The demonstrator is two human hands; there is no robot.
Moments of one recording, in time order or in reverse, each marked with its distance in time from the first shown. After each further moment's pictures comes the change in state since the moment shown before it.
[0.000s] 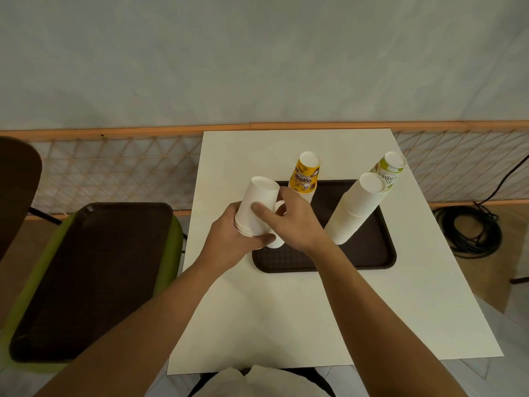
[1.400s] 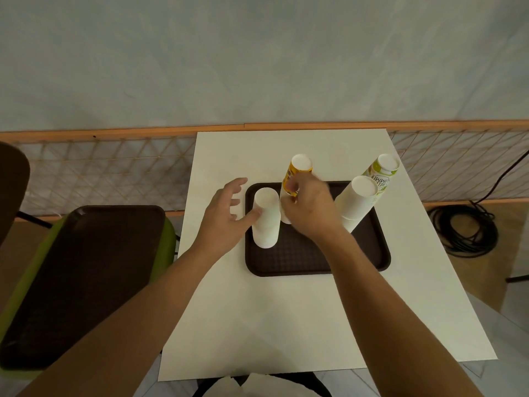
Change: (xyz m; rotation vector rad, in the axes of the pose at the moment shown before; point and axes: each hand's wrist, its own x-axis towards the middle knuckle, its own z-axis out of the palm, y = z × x) left_hand 0.029 0.023 0.002 0.063 0.055 0.111; right_hand 0.023 0.011 -0.042 -0.351 0.209 -0.017
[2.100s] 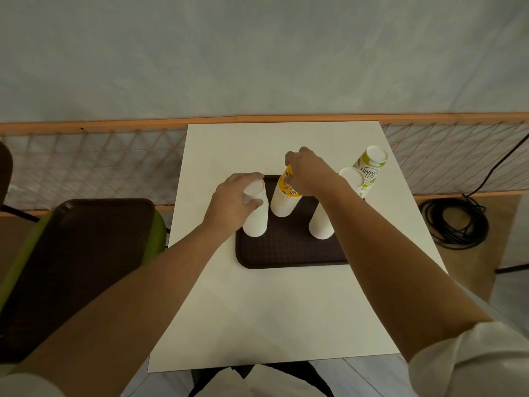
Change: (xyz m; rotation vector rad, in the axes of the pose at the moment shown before) left_hand 0.029 0.010 0.033 0.264 -0.049 0.177; right_hand 0.078 0.034 -0.013 -0.487 -0.349 -0.021
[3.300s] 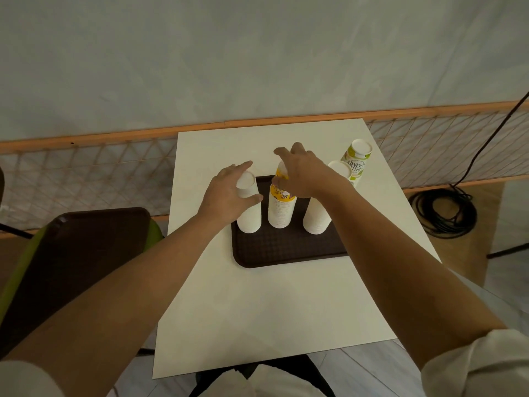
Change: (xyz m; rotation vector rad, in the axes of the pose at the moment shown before) left_hand 0.007 0.021 -0.011 0.114 -0.078 -0.099; right_hand -0.042 -0.004 -0.014 0.045 0.049 -0.042
